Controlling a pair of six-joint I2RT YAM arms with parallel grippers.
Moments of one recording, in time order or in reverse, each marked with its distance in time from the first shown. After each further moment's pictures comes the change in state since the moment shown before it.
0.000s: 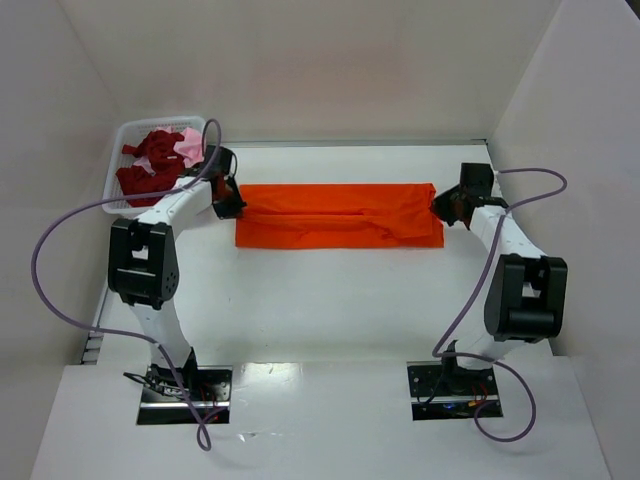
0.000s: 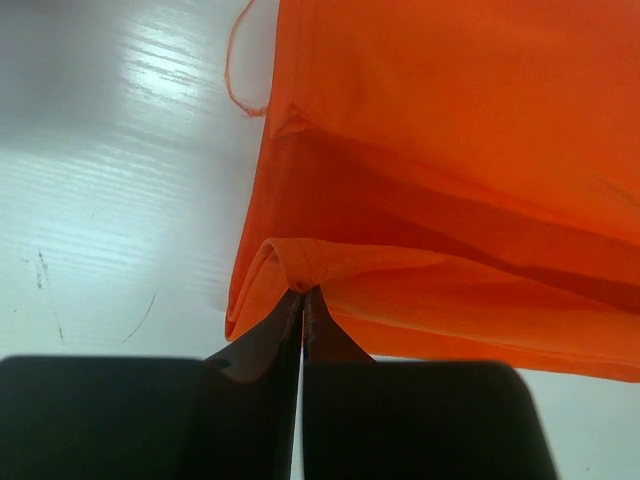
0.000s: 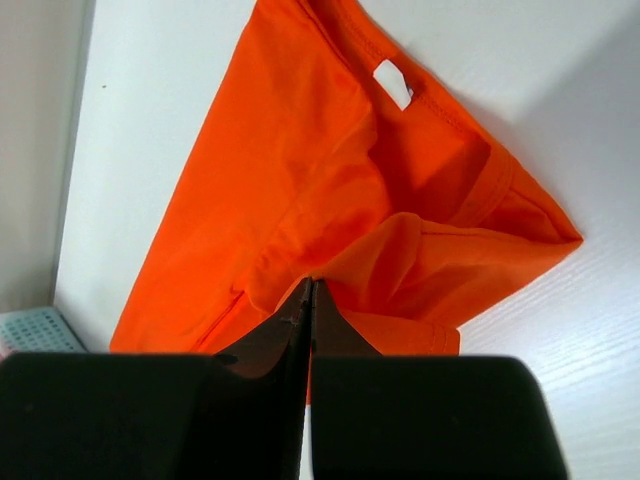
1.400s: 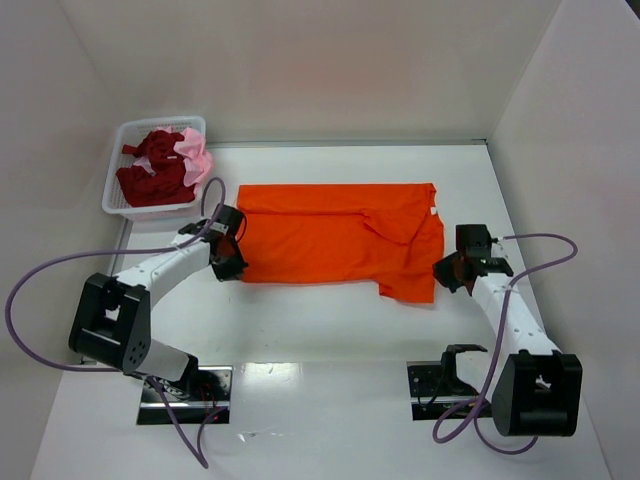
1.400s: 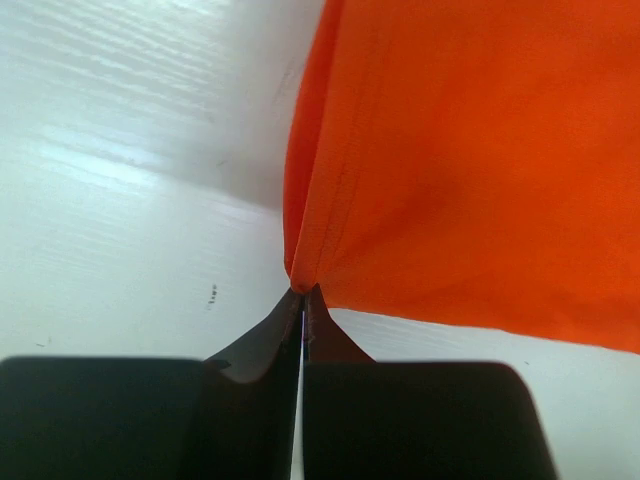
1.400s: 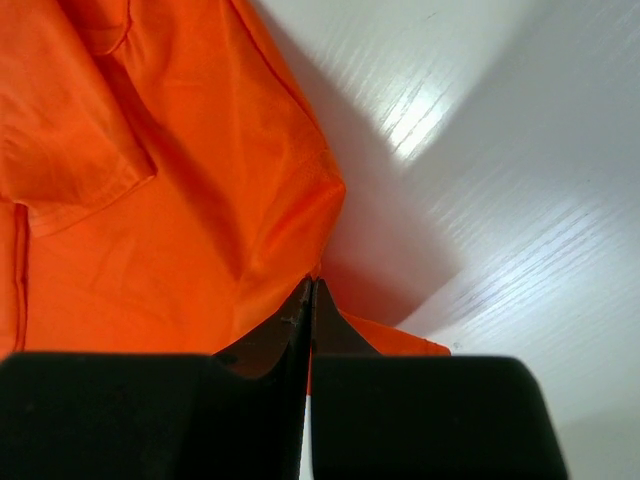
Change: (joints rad) left arm -0.171 -0.418 -0.562 -0.048 -0.105 -0.216; right arm 0.055 -0.508 -0.455 -0.278 0.137 0.097
